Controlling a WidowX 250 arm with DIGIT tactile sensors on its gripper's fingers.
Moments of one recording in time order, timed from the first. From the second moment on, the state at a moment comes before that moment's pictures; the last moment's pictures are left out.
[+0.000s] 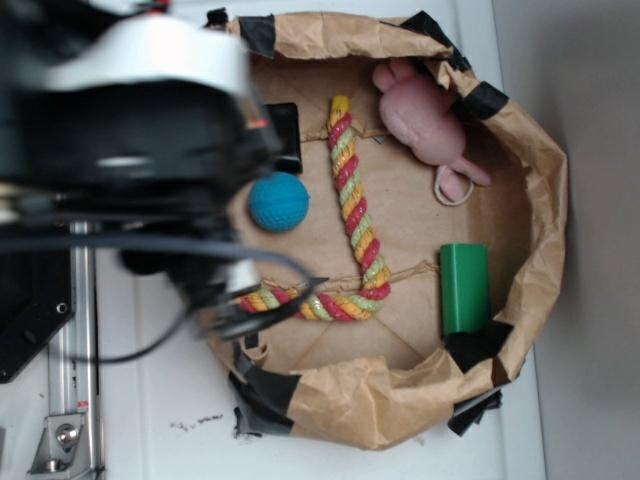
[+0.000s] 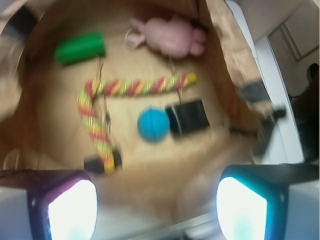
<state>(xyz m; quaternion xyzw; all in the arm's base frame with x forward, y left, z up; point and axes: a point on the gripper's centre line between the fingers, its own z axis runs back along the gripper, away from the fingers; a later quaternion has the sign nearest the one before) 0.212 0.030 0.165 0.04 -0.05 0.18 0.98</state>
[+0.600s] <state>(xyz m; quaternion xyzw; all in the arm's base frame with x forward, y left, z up) 0.241 0.066 0.097 0.00 -0.03 0.52 0.86</state>
